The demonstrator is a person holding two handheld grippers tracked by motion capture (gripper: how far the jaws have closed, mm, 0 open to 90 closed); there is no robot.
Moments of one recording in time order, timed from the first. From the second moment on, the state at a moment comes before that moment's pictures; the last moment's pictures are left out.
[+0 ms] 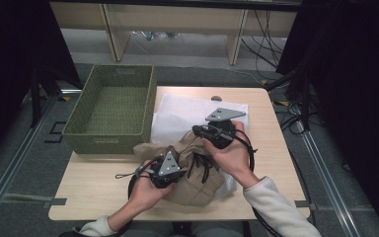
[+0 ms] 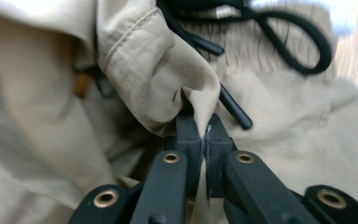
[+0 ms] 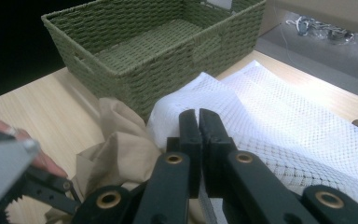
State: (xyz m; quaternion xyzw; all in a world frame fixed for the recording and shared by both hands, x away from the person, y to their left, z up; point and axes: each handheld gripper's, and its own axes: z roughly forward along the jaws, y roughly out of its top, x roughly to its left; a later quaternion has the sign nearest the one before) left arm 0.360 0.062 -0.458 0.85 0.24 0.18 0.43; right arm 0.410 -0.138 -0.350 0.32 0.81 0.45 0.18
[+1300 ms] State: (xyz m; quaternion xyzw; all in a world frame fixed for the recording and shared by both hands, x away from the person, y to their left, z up) left arm 0.401 0.044 -0.449 0.85 0.22 0.17 0.45; right arm 0.405 -0.140 -0.344 0.33 0.80 0.46 0.18
